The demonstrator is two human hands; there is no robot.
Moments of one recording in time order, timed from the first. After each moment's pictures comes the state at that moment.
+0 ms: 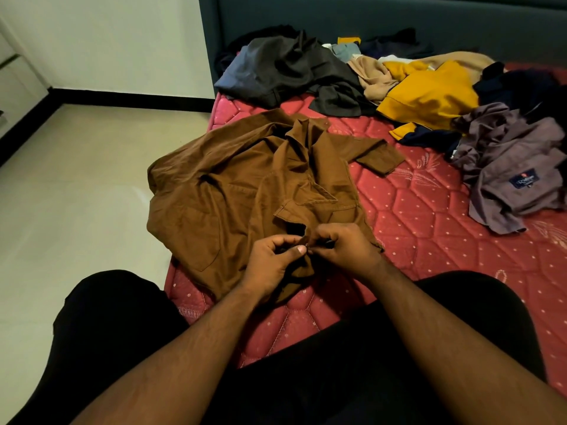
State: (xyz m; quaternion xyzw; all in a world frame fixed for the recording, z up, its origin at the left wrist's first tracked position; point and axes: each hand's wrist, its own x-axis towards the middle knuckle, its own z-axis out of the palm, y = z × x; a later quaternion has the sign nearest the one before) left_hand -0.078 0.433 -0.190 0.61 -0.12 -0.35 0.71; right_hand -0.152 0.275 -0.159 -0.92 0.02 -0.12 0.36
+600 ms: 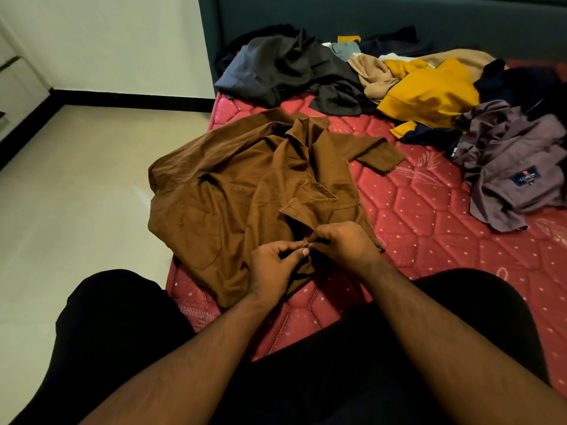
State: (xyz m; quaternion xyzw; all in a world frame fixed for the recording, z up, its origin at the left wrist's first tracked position) left_hand -0.088 0.431 -0.202 0.70 -0.19 -0.19 0.66; right_hand -0.147 0.278 -0.157 -0.97 0.07 -0.07 0.21
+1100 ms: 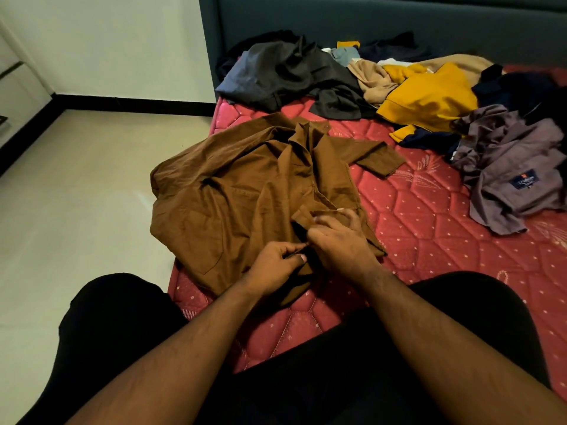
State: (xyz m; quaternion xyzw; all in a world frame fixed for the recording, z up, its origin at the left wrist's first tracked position) left_hand -0.066 0.431 -0.195 0.68 -0.22 -0.39 0.59; right_hand -0.146 0.286 -0.168 -0.99 0.00 -0.15 -0.06
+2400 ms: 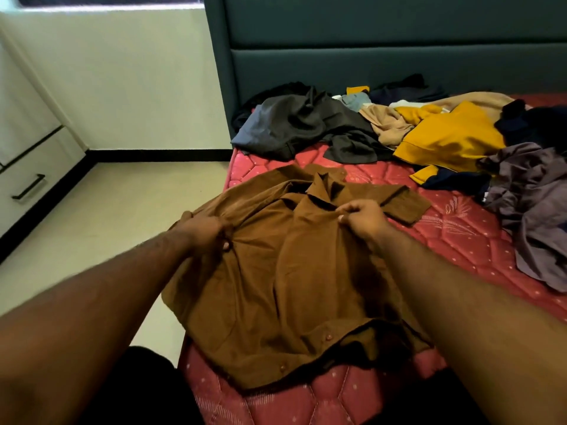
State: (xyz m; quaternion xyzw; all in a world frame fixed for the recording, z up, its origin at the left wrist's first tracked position) left_hand 0.174 0.466 -0.130 0.90 -0.38 -0.18 -0.09; right_hand -0.013 0.192 -0.133 -0.75 0.39 -0.11 0.52
